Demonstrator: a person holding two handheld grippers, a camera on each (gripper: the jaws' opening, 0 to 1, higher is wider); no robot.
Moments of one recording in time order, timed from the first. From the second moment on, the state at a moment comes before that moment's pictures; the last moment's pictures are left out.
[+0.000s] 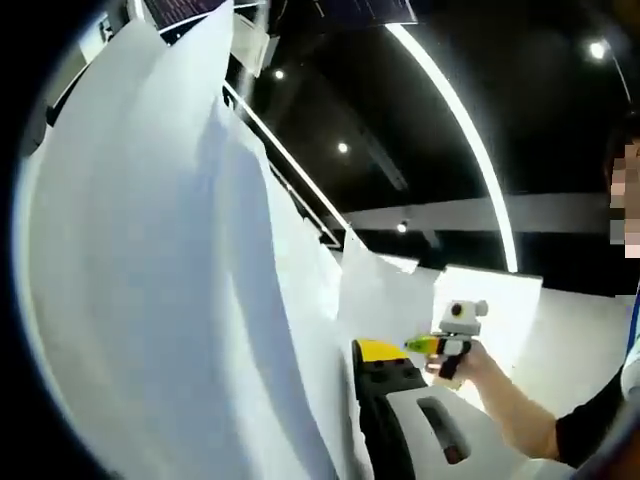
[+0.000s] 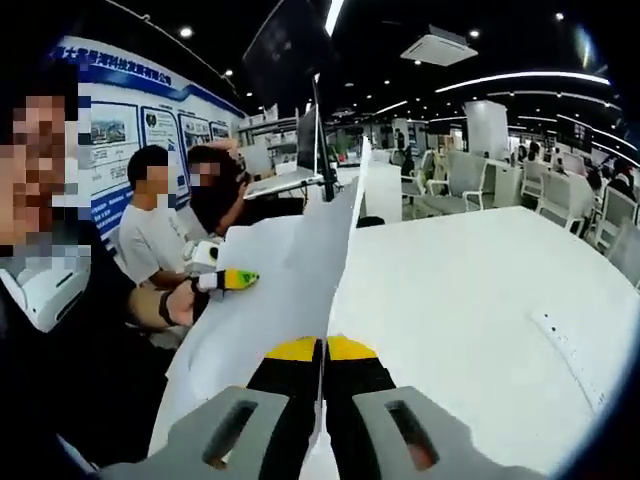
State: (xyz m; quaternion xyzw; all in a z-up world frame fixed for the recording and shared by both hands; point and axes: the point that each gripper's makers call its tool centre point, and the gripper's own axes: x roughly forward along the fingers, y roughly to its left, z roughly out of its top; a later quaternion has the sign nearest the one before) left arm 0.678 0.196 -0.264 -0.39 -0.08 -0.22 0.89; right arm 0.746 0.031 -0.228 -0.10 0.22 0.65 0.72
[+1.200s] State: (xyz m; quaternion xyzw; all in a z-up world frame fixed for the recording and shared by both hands) left arm 0.679 0.198 -0.263 -0.40 -0.08 -0.22 0.89; right arm 0.745 0.086 -0.262 -0.11 0.22 0.66 0.71
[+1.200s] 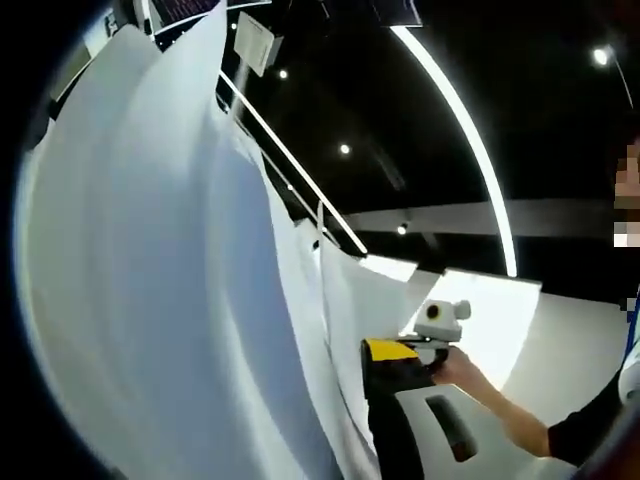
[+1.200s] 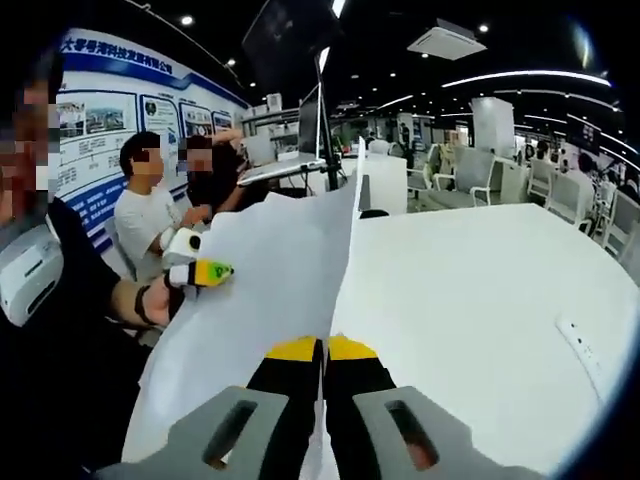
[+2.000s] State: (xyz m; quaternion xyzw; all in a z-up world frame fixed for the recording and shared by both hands) left arm 0.678 0.194 -0.264 -0.39 -0.08 -0.22 0.89; right arm 0.716 0.120 -0.269 -0.10 0.21 0.69 0.68
